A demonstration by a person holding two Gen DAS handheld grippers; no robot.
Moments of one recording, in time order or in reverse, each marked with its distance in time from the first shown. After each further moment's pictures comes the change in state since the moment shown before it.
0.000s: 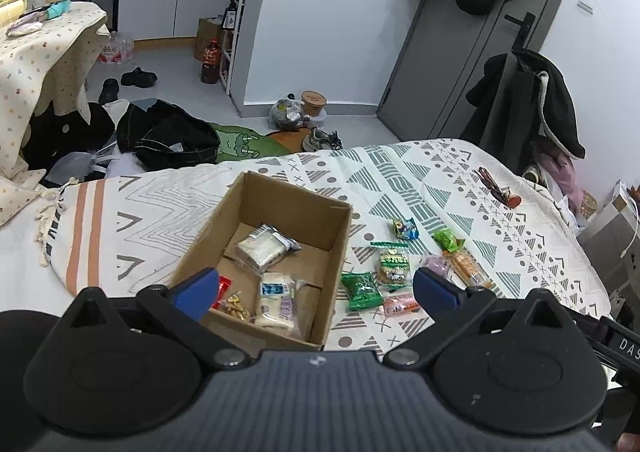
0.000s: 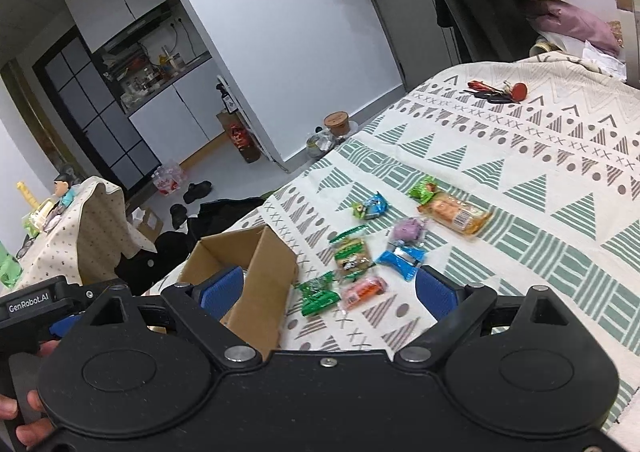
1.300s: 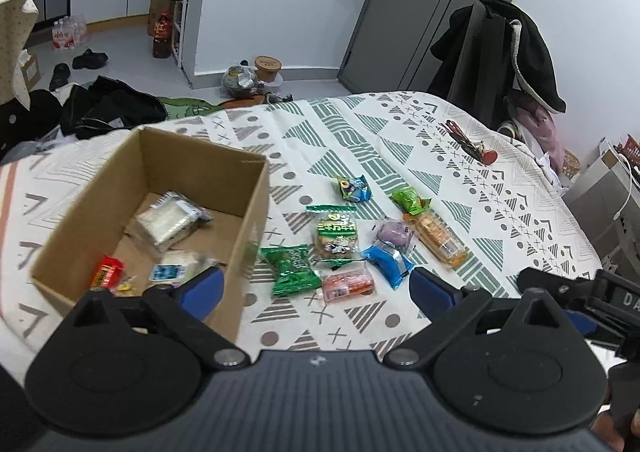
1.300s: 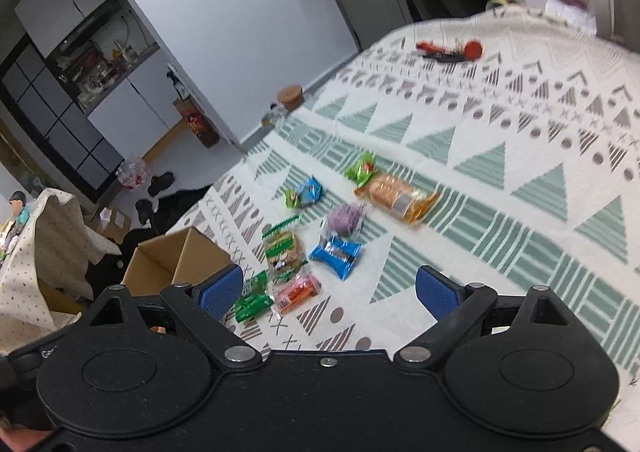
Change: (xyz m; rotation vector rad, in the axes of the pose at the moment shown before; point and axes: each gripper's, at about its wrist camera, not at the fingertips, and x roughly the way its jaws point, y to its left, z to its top) left arm 0.090 -0.064 -0.026 0.055 0.087 -0.088; right arm 0.046 -0.062 0.017 0.099 0.105 -0.079
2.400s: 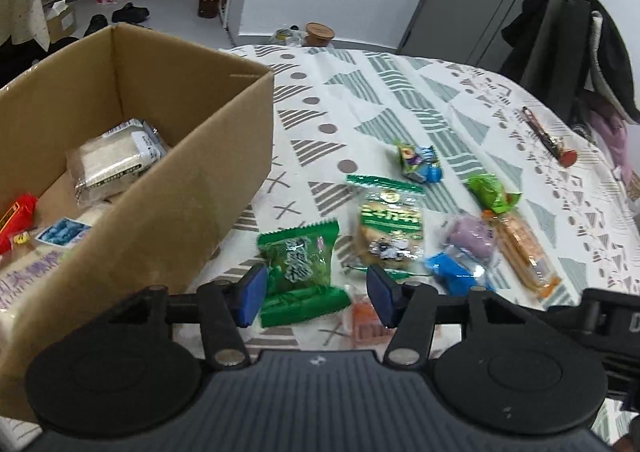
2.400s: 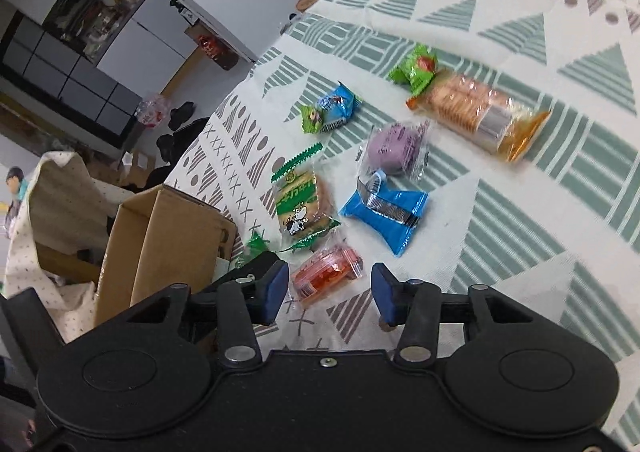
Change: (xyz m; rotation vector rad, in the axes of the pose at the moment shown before) left arm 0.129 0.008 -0.016 -0.129 0.048 0.141; right arm 0.127 -0.003 0.002 0.073 0.287 0.137
